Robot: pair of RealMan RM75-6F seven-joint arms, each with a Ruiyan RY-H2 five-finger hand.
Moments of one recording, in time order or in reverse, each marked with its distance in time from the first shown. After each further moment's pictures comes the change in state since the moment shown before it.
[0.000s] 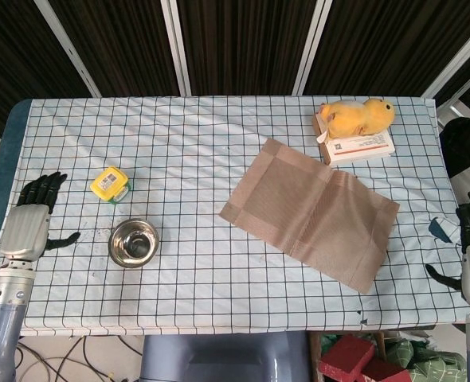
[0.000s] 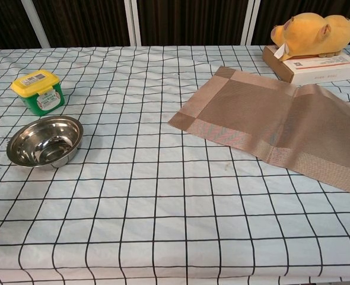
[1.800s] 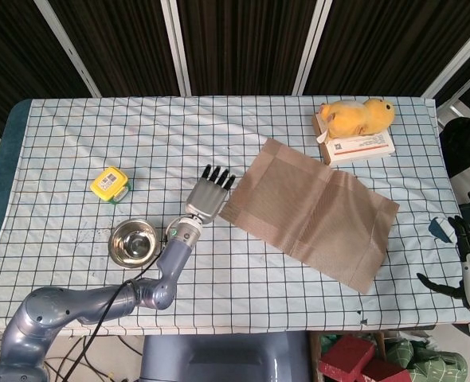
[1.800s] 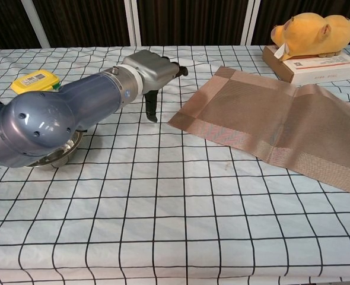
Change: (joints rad) left arm -0.833 -0.748 -0.034 0.773 -0.533 -0.392 0.645; right arm -0.065 0.020 0.042 0.083 -0.104 -0.148 0.349
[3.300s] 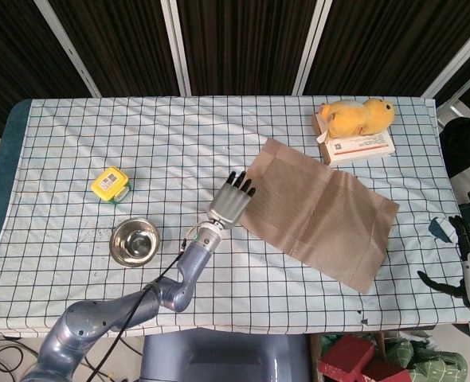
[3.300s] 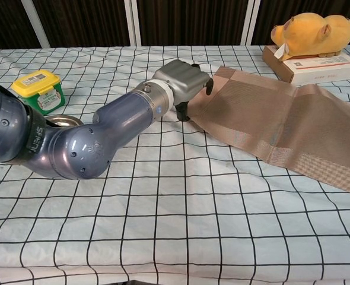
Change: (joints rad) left arm -0.056 -0.205 -0.036 0.313 0.252 -0.067 -0.266; right arm -0.009 0.008 0.025 -0.008 0.010 -0.036 0.030
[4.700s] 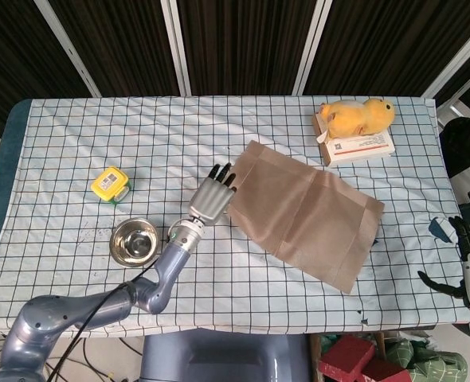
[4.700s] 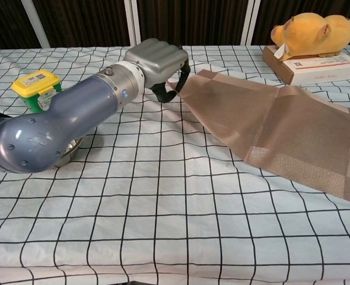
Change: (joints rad) left arm 0.159 0.203 0.016 -0.320 0.099 0.126 0.008; right arm -0.006 0.004 0.003 -0.006 -0.006 -0.008 0.004
